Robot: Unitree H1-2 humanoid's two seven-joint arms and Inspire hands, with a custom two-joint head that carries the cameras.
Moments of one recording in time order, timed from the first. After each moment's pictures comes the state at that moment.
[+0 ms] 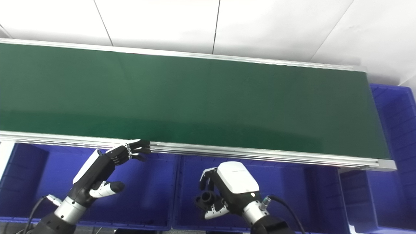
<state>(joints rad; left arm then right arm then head) 0.43 0.29 -0.24 -0.13 -0.03 -0.43 -0.28 0.37 -0.28 0.50 -0.38 -1.05 0.13 0.33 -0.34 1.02</state>
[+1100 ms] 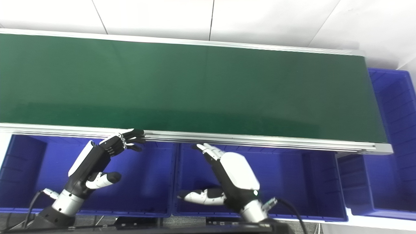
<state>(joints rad) 0.45 0.27 -0.21 -0.13 -0.04 -0.43 -0.29 0.64 -0.09 0.42 -0.56 -0.68 0.12 0.25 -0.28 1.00</state>
